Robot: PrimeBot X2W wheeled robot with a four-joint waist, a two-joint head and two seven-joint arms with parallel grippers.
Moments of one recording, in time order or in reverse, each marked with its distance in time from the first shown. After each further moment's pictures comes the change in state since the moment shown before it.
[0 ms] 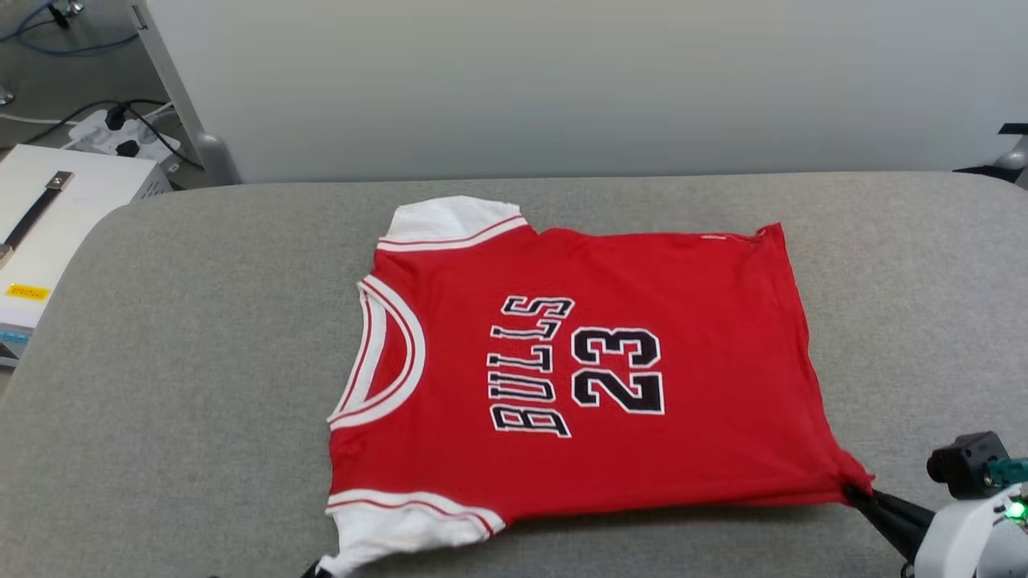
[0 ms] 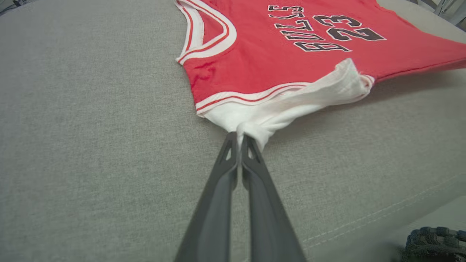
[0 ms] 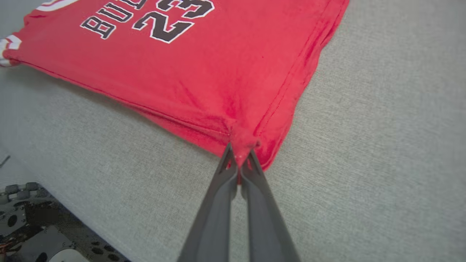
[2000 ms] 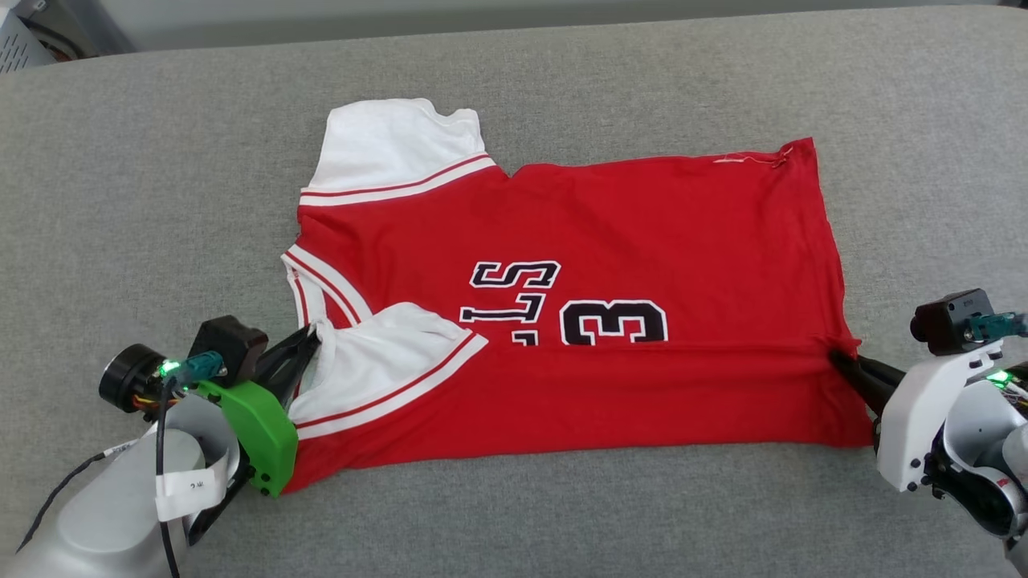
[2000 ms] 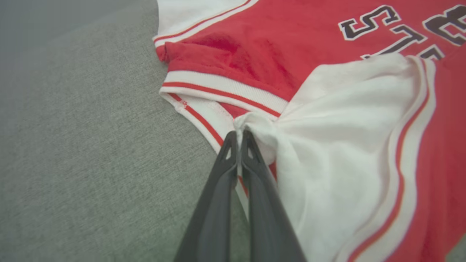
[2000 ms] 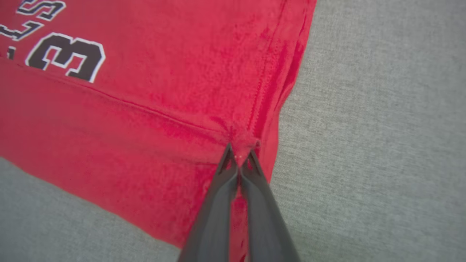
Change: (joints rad) left arm -0.740 0.076 -0.384 0.419 -0.068 -0.119 -0.024; right arm -0.112 0.193 -0.337 -0.004 -0.167 0.000 0.284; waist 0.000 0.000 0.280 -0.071
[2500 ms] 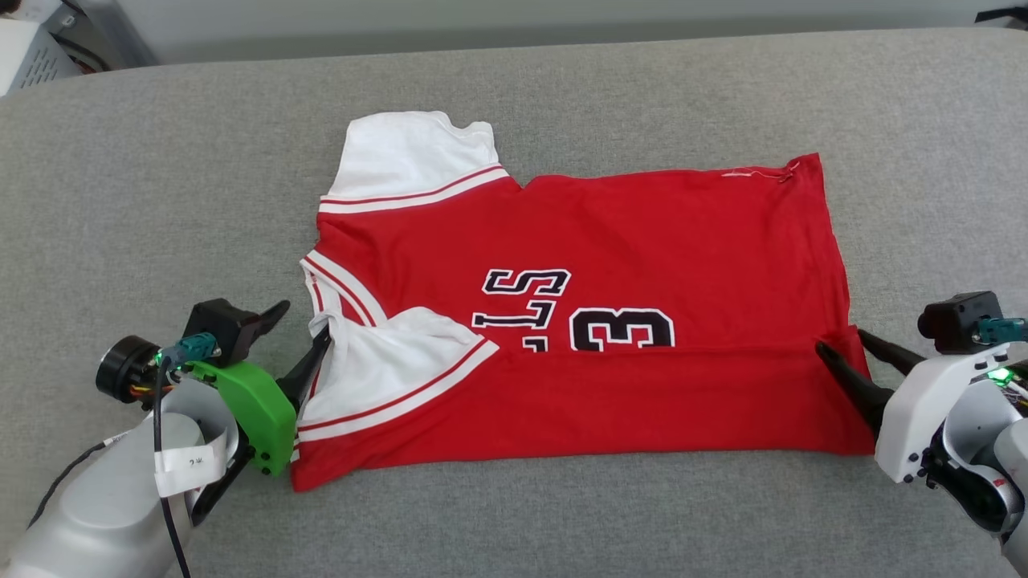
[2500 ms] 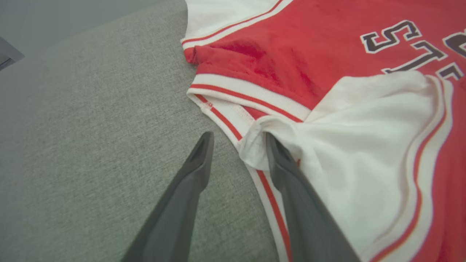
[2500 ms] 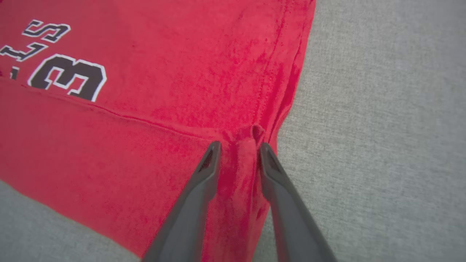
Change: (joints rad) left arm -0.056 -0.036 -0.045 0.104 -0.070 0.000 -0.023; right arm -0.054 0.011 0.075 0.122 0.029 0.000 -0.146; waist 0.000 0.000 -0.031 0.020
